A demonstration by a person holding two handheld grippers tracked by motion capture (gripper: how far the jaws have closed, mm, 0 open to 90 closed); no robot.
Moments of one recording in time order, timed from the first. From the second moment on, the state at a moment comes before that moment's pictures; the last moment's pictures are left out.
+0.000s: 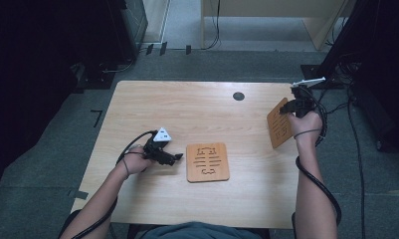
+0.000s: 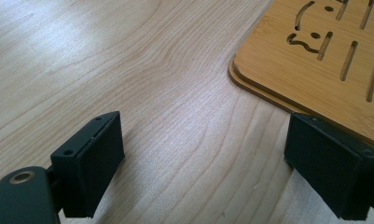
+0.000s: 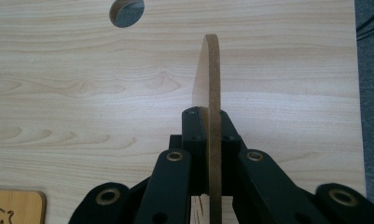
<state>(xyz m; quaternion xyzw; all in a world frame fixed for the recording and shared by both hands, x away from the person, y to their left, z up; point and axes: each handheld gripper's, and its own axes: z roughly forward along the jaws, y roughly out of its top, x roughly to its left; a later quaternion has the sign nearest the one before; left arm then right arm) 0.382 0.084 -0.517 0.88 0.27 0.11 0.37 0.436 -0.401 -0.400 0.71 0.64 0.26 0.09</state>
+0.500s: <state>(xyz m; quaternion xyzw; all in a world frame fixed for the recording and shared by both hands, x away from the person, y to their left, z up) 0.382 0.084 -0.517 0.88 0.27 0.11 0.37 0.437 -0.413 -0.411 0.72 0.64 0.26 0.07</state>
